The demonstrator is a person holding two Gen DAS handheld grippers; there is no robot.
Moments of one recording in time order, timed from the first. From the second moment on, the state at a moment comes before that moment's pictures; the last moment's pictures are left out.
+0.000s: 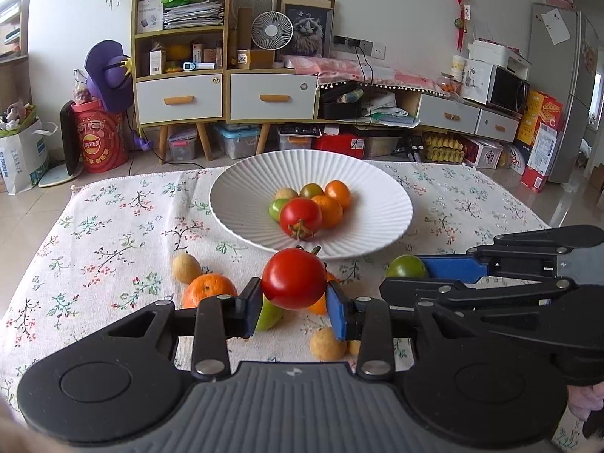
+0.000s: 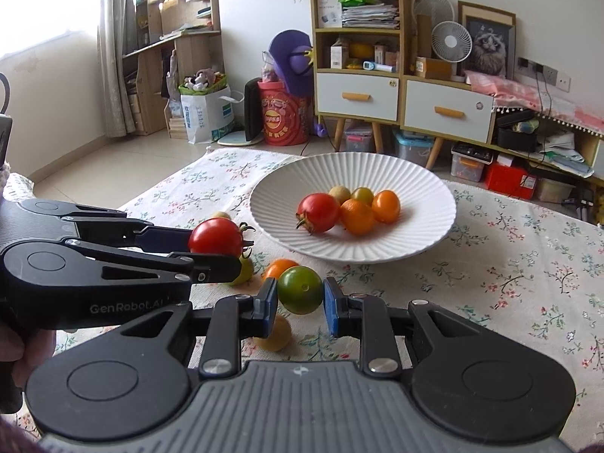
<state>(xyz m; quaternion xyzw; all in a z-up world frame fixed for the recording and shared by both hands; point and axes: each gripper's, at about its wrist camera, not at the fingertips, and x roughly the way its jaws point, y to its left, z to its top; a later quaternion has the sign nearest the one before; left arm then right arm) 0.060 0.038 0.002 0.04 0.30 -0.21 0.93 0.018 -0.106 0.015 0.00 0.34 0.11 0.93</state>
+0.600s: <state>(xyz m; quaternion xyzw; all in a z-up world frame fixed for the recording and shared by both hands) 0.092 0.004 0.008 0.04 0.32 -0.23 0.92 0.072 -0.133 0.020 0.01 0.36 0.09 0.93</state>
